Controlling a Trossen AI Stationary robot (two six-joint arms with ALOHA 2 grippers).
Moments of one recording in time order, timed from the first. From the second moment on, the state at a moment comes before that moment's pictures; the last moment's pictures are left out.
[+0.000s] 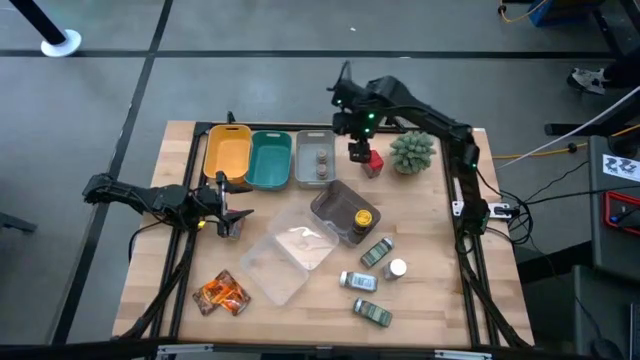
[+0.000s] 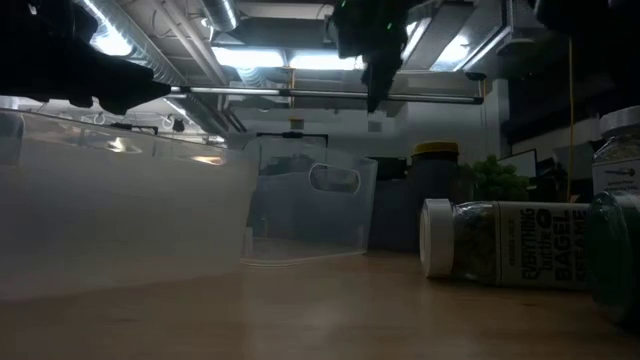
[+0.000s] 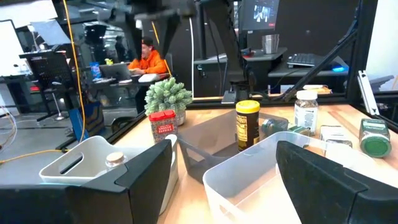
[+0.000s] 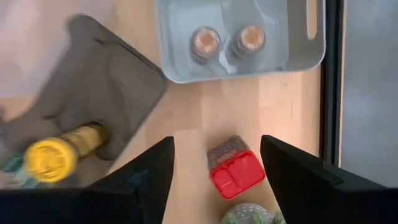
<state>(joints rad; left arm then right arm) -0.22 0.04 0.01 0.06 -0.42 0.11 -0.45 2.06 2.33 -1.57 -0.12 -0.39</state>
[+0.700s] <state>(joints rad) -0.22 0.05 0.06 0.11 -0.45 -0.15 -0.44 1.78 2.25 -1.57 -0.25 -0.32</state>
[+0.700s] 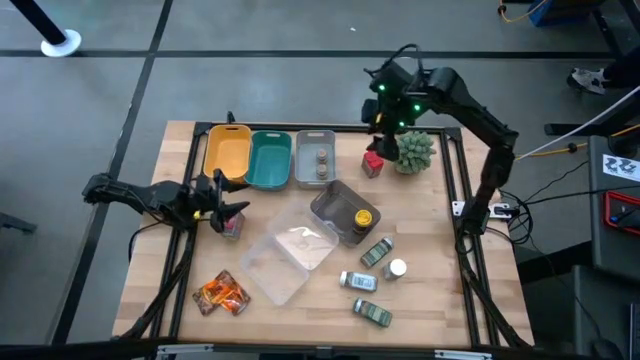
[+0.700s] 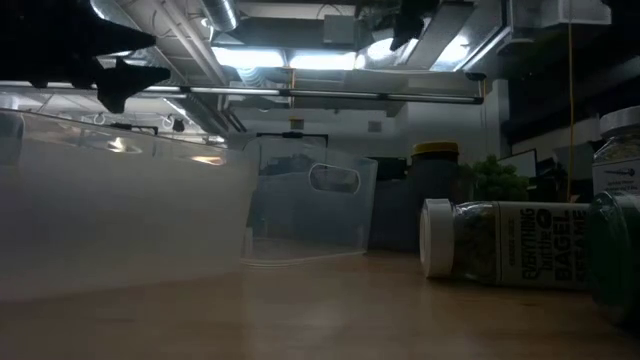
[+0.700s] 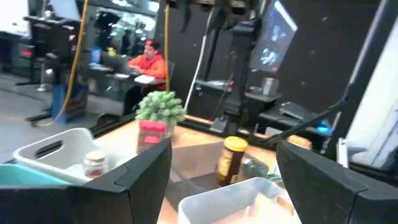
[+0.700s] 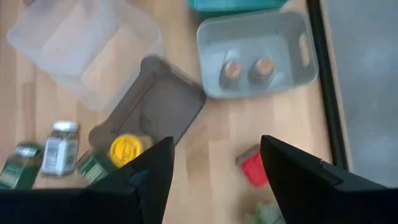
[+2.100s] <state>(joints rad) -0.22 1.13 0.79 -1.14 -0.14 -1.27 -0.44 0.70 0.68 -0.62 -0.25 0.00</state>
